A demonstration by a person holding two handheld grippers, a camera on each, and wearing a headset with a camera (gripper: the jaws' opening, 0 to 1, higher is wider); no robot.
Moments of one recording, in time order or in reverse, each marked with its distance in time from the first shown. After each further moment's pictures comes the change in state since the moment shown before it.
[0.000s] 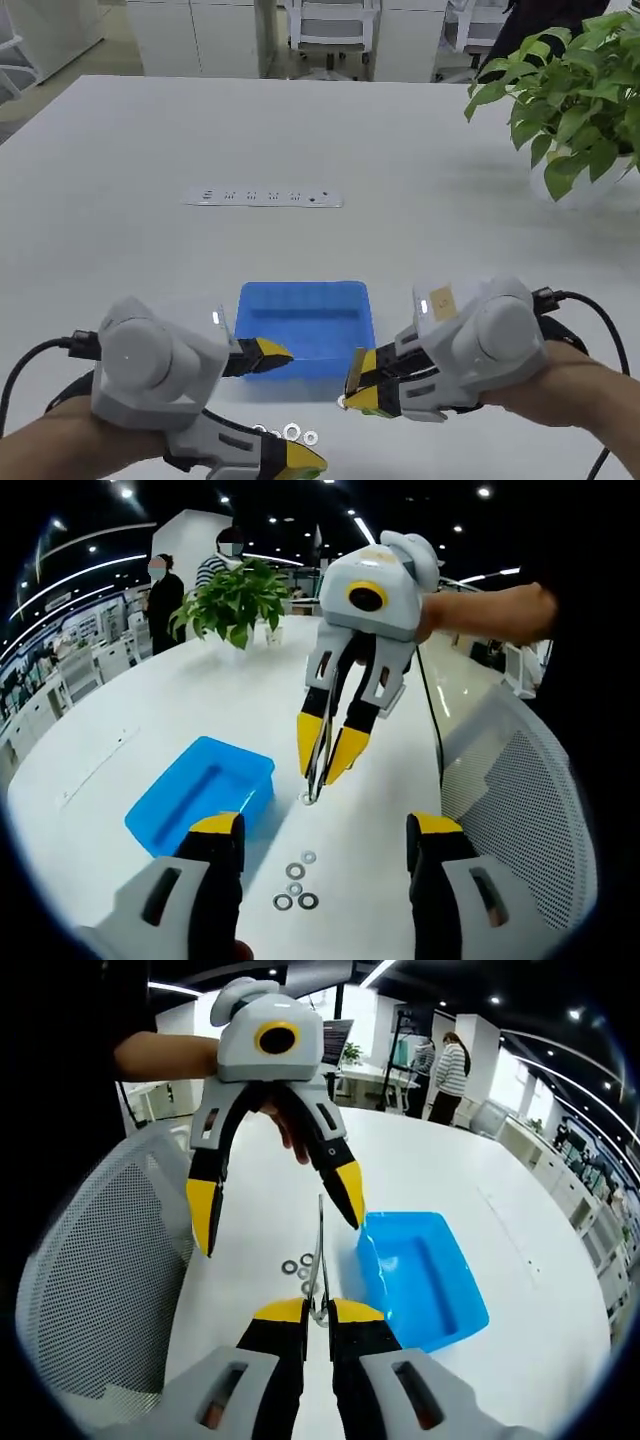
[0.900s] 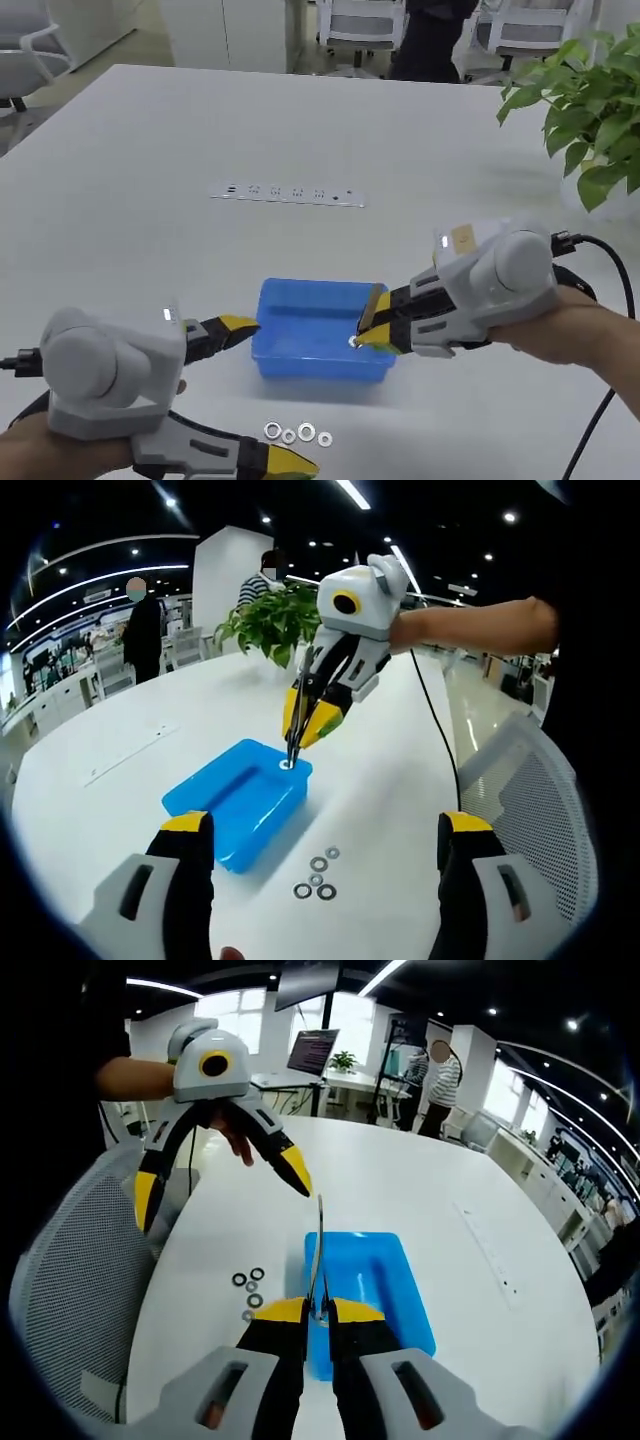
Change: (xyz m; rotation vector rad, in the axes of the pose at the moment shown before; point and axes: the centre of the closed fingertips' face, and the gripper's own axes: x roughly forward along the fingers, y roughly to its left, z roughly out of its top) left arm -0.030 0.024 -0.002 -0.080 -0.118 0.138; right arm -0.001 -0.065 0.016 -0.028 -0.031 -0.038
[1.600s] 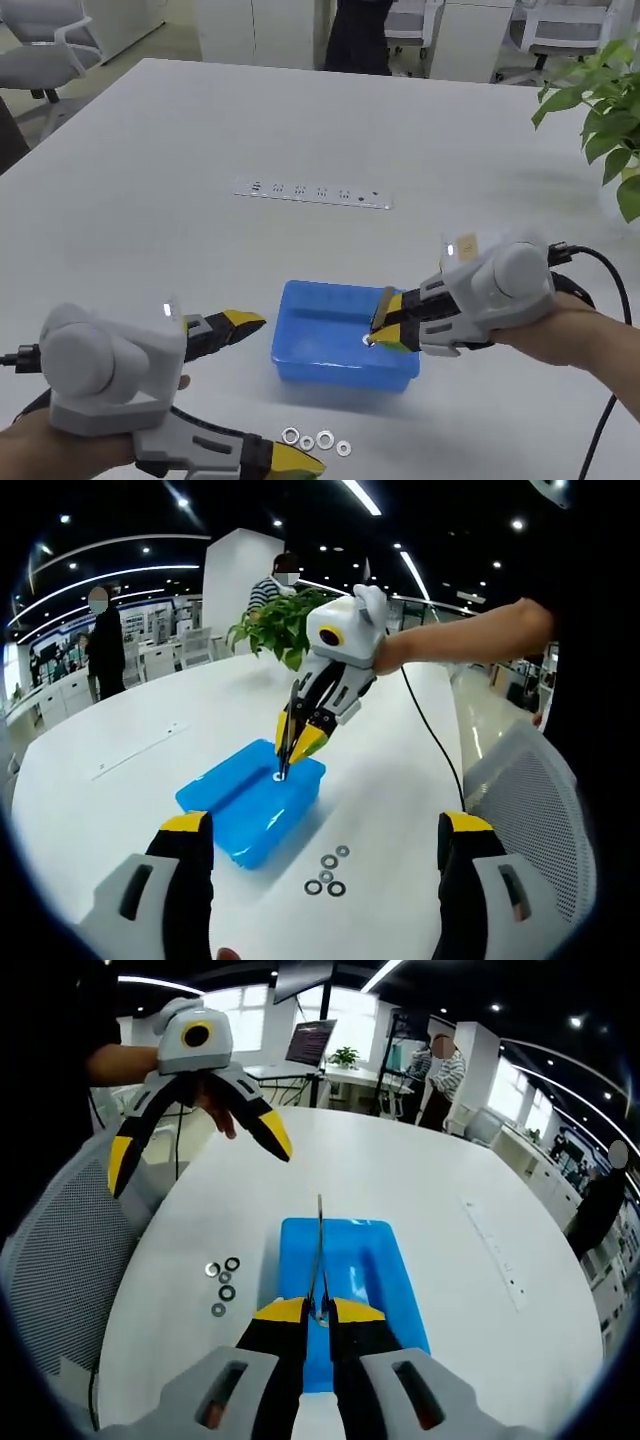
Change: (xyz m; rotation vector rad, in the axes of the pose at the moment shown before) left arm -0.008 0.015 0.000 -0.031 -0.021 0.026; right arm 0.030 -0.024 -0.020 -0.006 0.010 0.017
